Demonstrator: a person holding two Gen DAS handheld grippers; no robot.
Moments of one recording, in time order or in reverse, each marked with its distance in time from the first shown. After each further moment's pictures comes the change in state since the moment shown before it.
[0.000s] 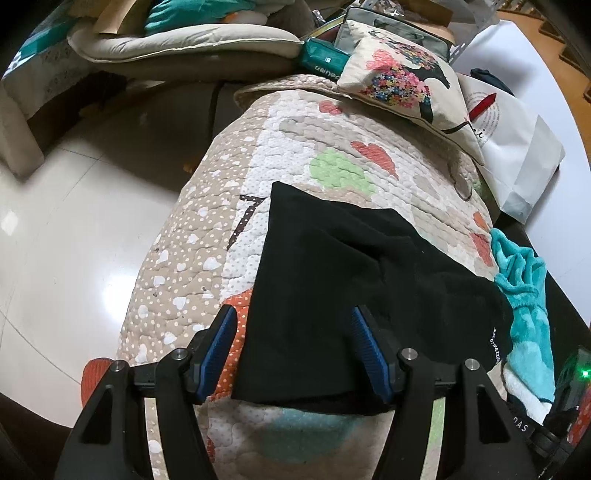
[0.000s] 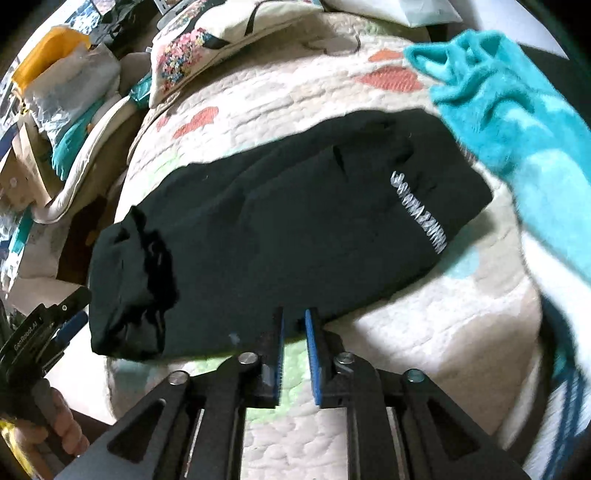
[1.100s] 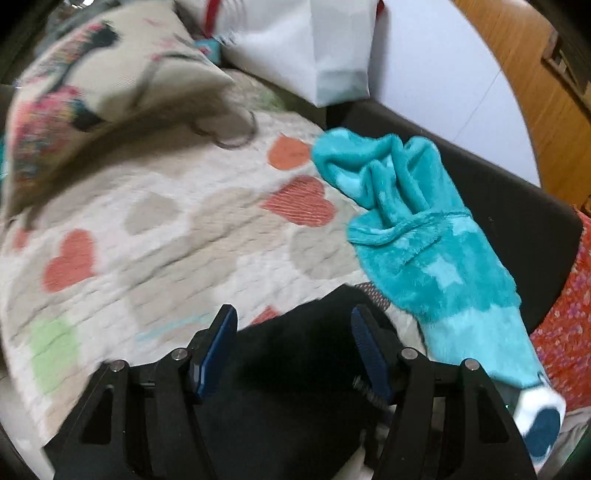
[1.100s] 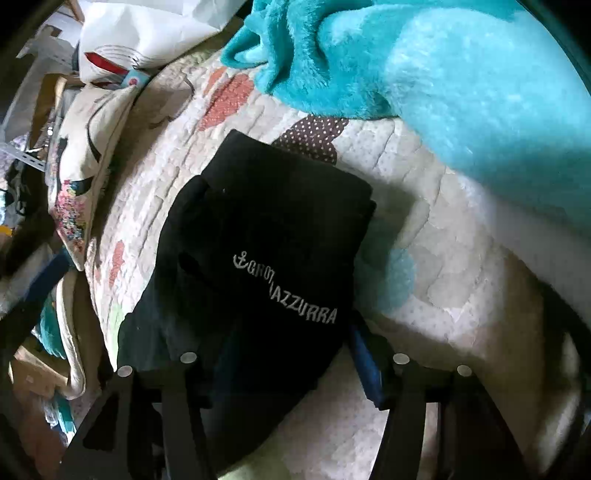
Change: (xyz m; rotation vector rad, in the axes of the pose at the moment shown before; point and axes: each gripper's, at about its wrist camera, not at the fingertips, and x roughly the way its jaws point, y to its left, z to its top) left arm 0.108 -0.310 0.053 0.723 0.258 -0.327; right arm 0.015 -0.097 0.024 0.597 -0.156 0.041
